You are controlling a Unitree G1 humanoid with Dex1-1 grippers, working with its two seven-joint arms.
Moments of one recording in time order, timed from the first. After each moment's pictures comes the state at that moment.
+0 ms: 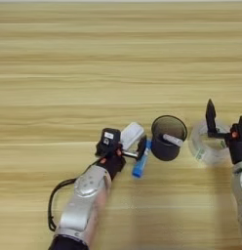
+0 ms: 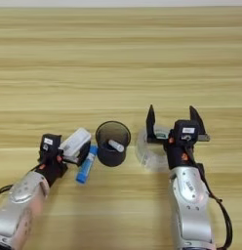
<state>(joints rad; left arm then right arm) 0.04 -0.01 -0.17 0.14 -0.16 0.08 -0.21 0.10 -0.07 -0.09 -0.04 0.08 -0.27 0.05</state>
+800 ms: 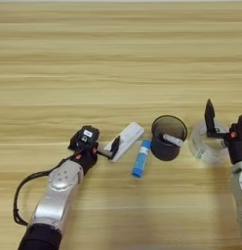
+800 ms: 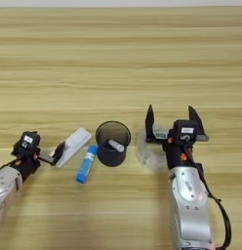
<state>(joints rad) -0.03 0.14 -0.09 0.32 -0.05 -0.01 -0.30 0.10 -0.06 -0.08 -0.04 0.08 -0.27 0.05</state>
